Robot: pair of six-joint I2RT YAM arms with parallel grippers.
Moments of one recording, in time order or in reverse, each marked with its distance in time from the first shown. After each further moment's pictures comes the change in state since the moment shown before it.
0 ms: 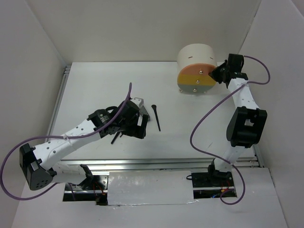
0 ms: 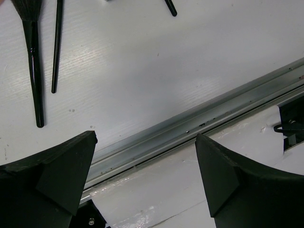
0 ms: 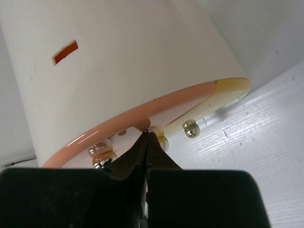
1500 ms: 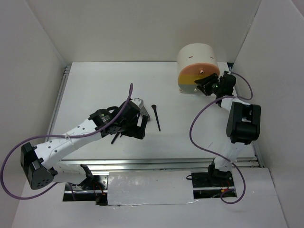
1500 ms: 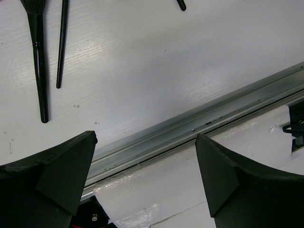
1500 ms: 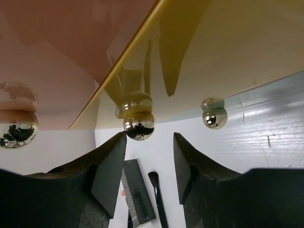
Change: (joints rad) left arm 0.000 0.016 0.000 -0.023 -0.015 -0.006; right arm -0.022 0.081 -0.432 0.718 -0.405 0.109
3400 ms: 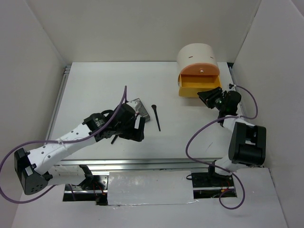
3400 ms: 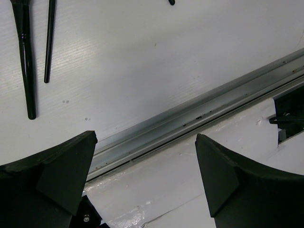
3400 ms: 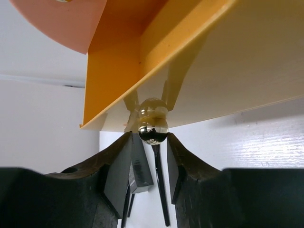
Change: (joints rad) left arm 0.000 -0.081 -0.069 0.038 0.043 -0.027; right arm -0.048 -0.333 -0.423 0.206 -0.039 0.011
